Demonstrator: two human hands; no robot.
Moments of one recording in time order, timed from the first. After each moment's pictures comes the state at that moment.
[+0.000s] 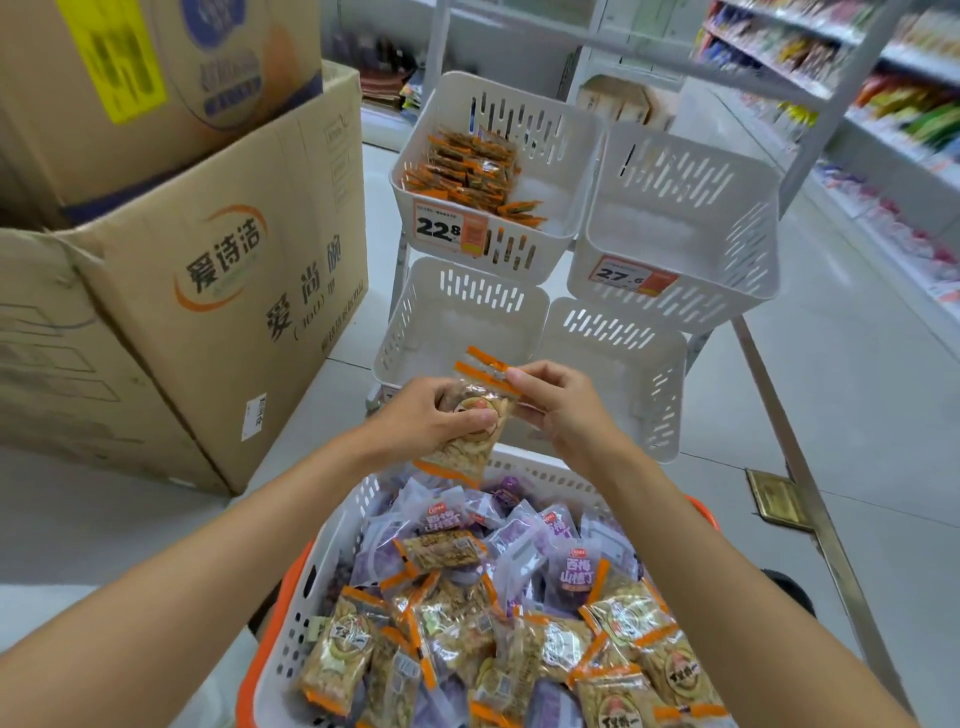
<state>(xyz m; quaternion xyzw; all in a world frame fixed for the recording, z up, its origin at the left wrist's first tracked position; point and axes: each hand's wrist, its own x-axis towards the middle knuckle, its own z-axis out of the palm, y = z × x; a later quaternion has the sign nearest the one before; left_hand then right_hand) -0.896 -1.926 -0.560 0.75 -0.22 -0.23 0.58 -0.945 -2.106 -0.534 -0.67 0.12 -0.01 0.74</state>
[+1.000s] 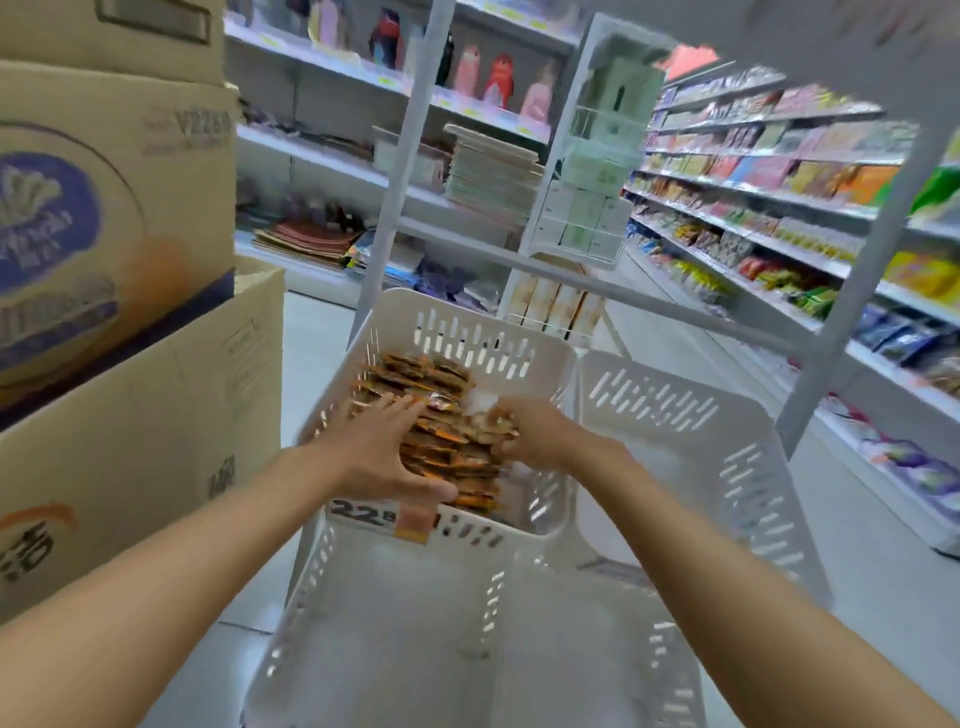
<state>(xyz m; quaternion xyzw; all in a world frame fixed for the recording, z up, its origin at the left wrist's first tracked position) -0.588 -2.003 -0.476 0.93 -0.34 -0.08 0.13 -0.631 -2.221 -0.433 -1.00 0.03 0.03 0.09</state>
